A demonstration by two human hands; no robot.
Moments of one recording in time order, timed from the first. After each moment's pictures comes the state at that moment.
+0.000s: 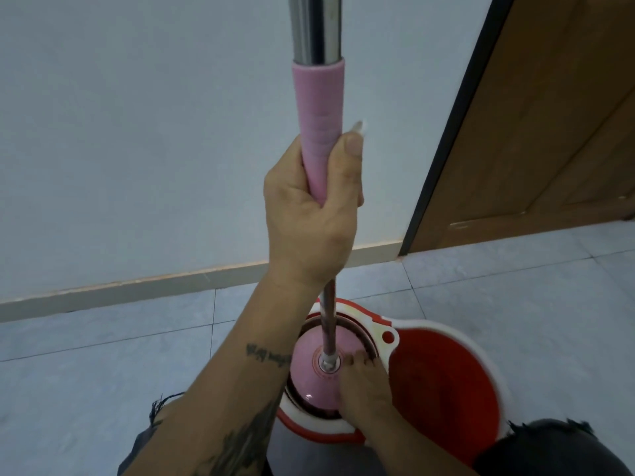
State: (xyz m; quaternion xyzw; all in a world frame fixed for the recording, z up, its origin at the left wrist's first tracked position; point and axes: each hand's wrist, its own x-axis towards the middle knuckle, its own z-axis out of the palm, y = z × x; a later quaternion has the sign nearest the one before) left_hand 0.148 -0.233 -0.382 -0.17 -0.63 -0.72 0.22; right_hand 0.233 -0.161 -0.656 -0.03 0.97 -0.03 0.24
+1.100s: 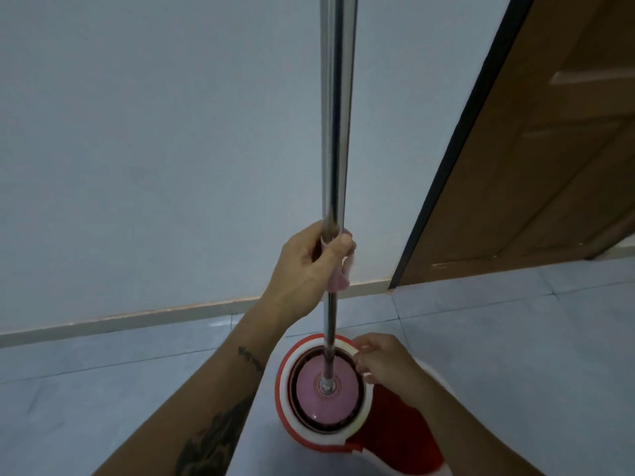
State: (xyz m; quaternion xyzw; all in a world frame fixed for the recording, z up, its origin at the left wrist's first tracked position) left_hand 0.115 -0.261 -0.280 -0.12 -0.76 -0.64 -0.03; right_hand 0.180 -0.109 -0.427 0.21 0.78 -0.51 0.28
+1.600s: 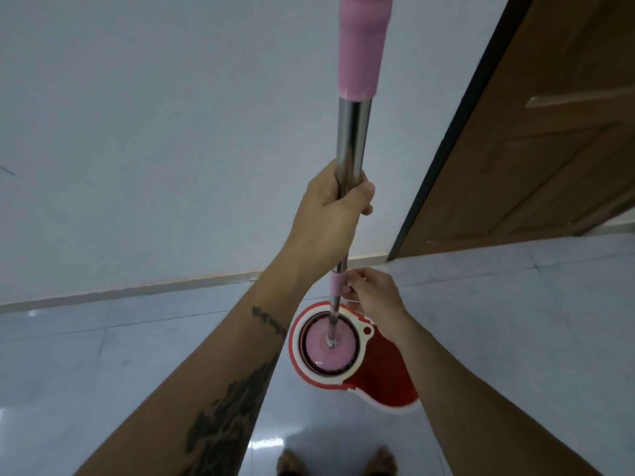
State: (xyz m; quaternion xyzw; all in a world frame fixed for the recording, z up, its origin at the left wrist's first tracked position) left_hand 0.113 -0.224 -0.096 -0.05 -0.75 -0.66 -0.04; right_hand 0.153 -0.122 -0.254 0.26 0.72 -0.61 0.21
